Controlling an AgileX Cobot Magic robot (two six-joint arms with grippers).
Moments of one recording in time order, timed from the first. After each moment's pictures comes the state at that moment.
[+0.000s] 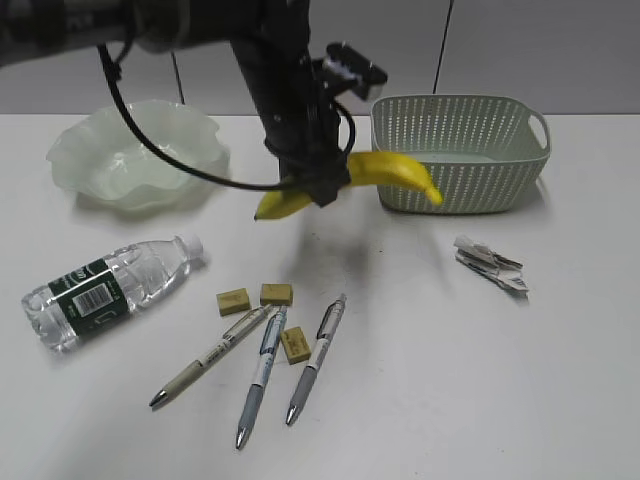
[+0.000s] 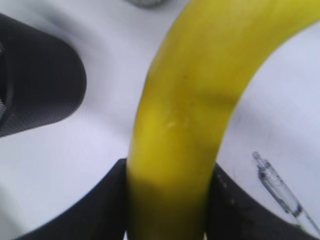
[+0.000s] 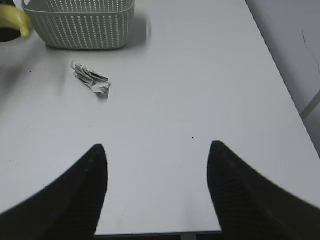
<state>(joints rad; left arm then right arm) -0.64 2.28 -2.02 -0.05 1.10 0.40 0.02 -0.01 -0.51 -0.01 1.04 -0.01</state>
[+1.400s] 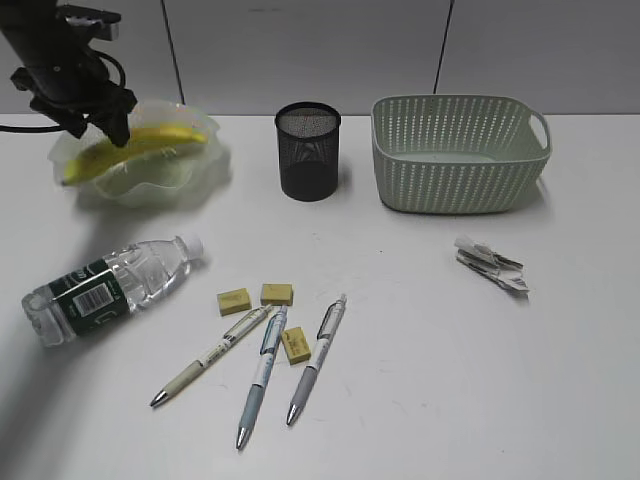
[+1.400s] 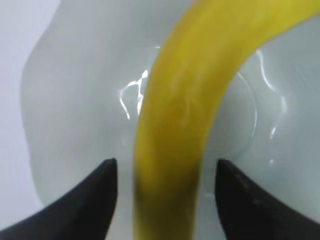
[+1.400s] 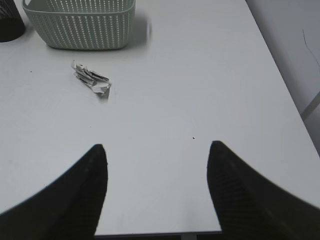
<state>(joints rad) -0.09 2.35 -2.13 -0.01 1.11 0.19 0.02 -0.01 -0.51 -0.01 1.04 -0.01</state>
